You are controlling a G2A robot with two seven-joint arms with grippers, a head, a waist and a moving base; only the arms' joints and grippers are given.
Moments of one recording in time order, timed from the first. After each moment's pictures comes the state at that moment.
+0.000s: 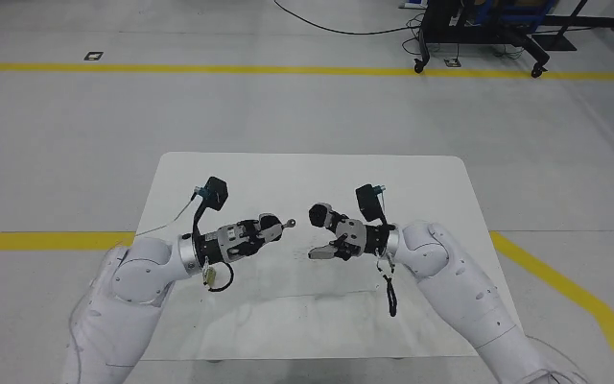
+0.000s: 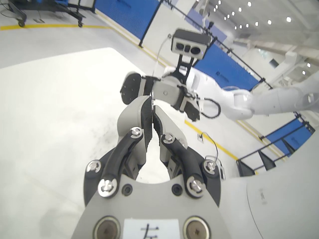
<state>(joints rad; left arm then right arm) 1.35 -1.05 -1.35 -1.78 0.10 -0.66 -0.89 -1.14 -1.15 1.04 -1.44 -0.30 -1.01 0.51</state>
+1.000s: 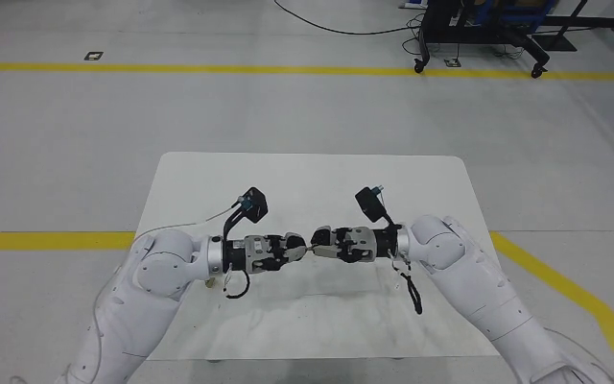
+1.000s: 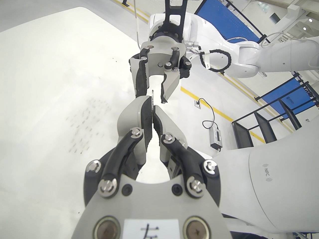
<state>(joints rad) 1.25 -1.04 -1.19 -1.75 0.14 -0.66 -0.94 -1.08 -1.08 0.97 -1.41 0.01 -0.99 0.81</state>
